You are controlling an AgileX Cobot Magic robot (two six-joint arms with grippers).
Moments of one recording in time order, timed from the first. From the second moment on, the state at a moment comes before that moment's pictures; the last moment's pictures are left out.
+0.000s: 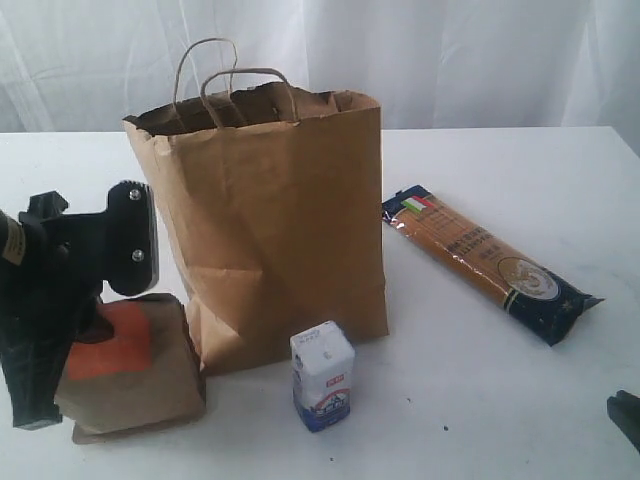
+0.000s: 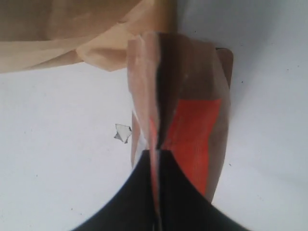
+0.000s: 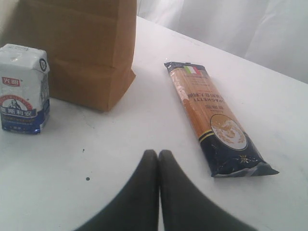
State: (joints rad) left arm -0.66 1.22 -0.82 0.14 0.82 0.66; right arm 0.42 0.01 -0.01 0.00 0.36 -0.26
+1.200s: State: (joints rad) left arm -0.66 1.23 -1.53 0.44 0.96 0.45; right arm 0.42 0.01 -0.01 0.00 0.36 -0.26
